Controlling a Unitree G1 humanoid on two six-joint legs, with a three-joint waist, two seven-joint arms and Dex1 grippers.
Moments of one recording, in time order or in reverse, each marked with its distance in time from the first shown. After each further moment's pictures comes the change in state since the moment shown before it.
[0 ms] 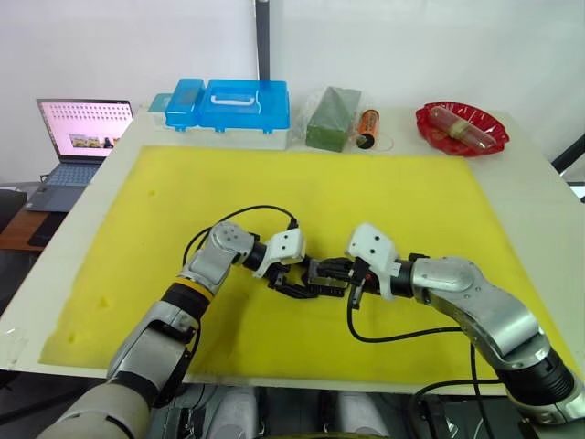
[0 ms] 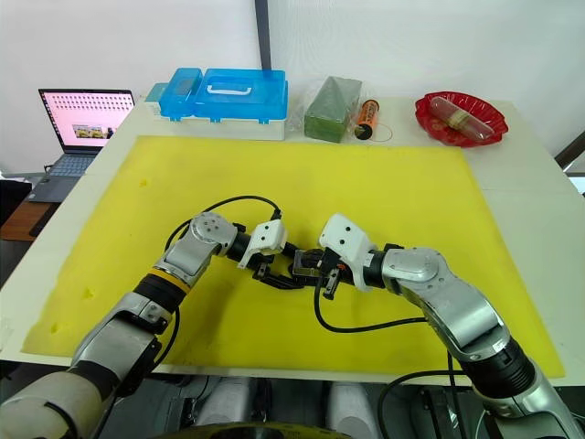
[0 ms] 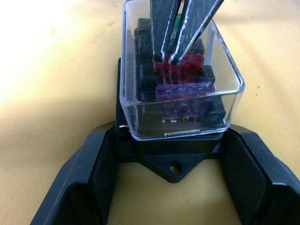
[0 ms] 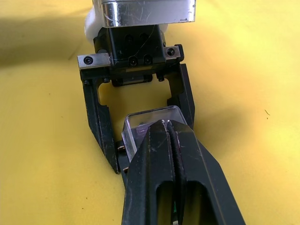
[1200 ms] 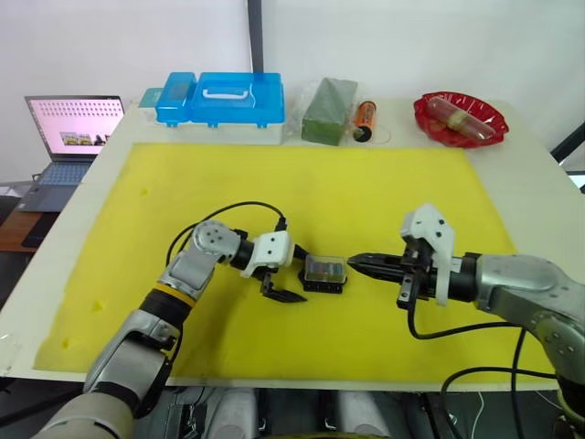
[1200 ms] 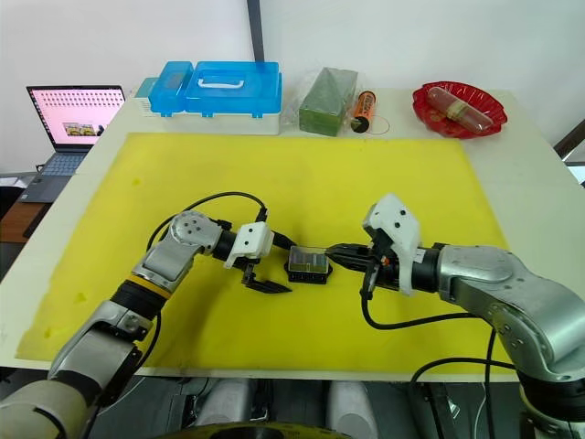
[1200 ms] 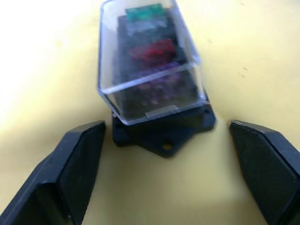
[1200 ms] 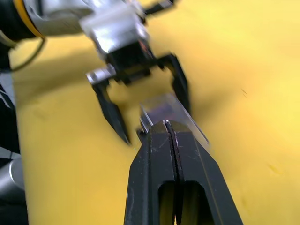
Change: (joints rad) left arm 0.075 0.154 0.008 -0.209 -0.023 -0.064 0.004; right arm 0.089 -0.151 -0.446 -0.194 0.460 0.273 0.006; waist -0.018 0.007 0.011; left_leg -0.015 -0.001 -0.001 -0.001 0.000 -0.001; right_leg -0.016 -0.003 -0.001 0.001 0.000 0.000
